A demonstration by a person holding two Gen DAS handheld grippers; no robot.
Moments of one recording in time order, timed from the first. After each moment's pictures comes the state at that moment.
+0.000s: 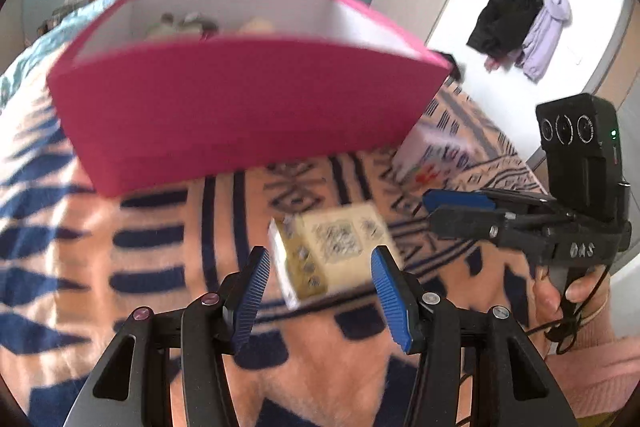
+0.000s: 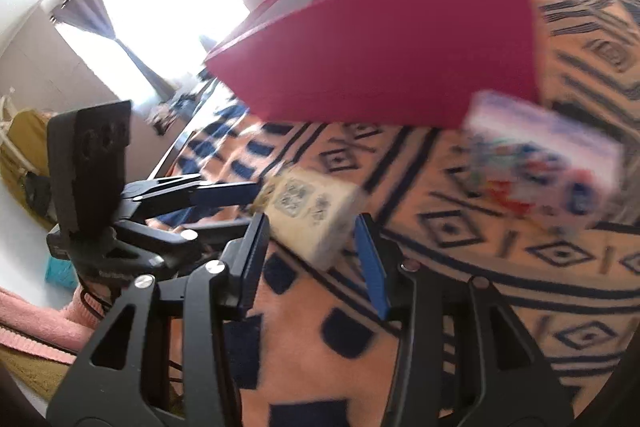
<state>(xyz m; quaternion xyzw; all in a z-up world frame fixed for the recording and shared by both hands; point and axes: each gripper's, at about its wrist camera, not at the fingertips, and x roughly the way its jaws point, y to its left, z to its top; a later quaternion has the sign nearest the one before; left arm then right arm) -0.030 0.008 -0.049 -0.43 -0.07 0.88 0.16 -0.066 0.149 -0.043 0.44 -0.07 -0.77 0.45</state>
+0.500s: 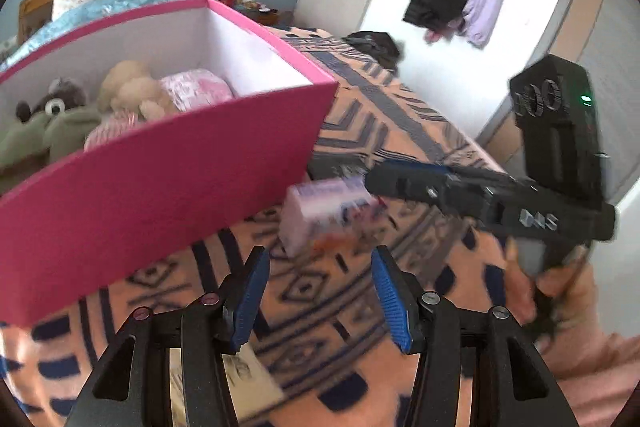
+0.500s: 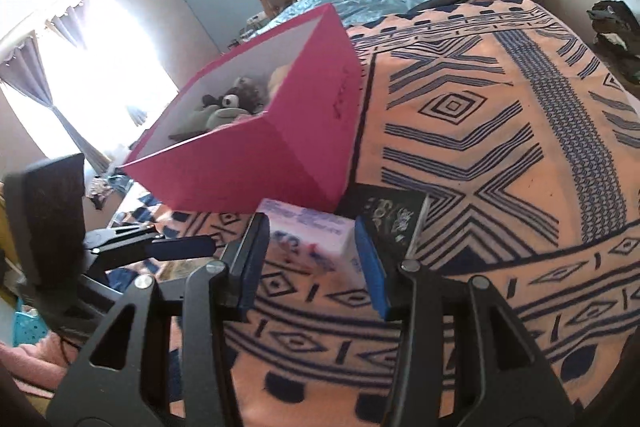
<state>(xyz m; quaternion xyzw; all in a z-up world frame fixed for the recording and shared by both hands) -0.090 0.092 -0.036 -0.43 -0.02 0.86 0.26 -0.110 0.218 -0.022 0.39 -0.11 -0.85 0.32</state>
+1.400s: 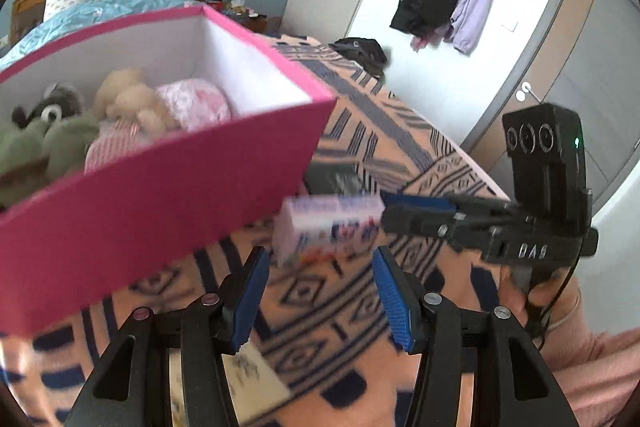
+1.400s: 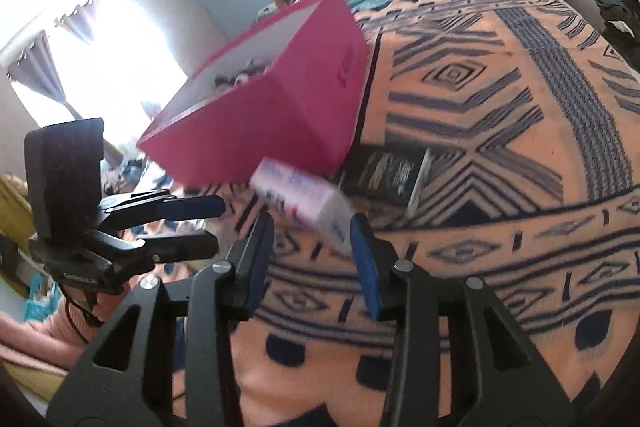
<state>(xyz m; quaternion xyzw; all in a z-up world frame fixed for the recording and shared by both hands) -0.097 0.084 -0.027 -0.42 -0.04 0.86 0.29 -0.095 0.228 -0.036 0.40 -0.12 -0.84 0.34</state>
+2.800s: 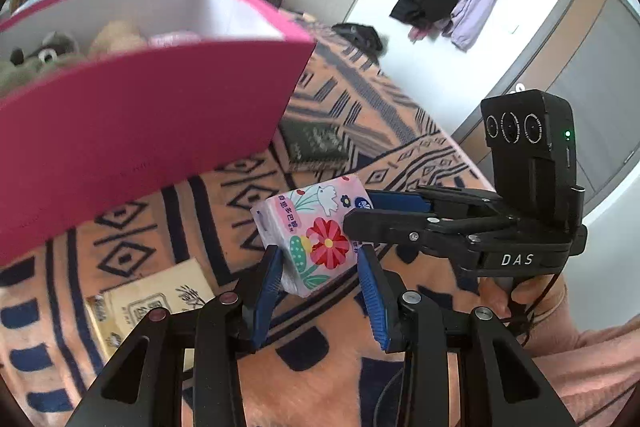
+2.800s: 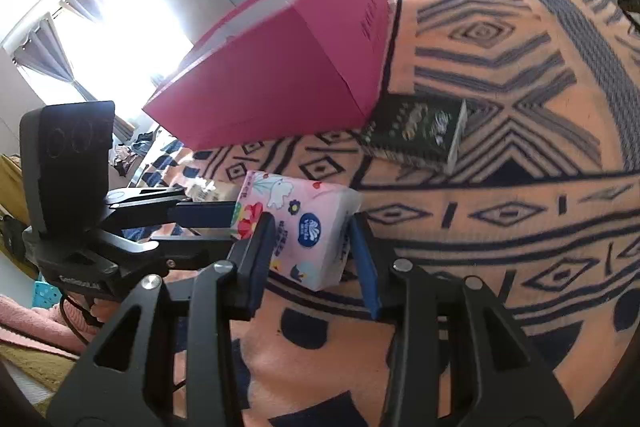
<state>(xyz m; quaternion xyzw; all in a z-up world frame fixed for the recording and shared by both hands) -0.064 0.088 -0.043 -0.45 -0.08 0.84 0.30 -0.077 0.209 -0.047 0.44 -0.09 -0.81 0.38</state>
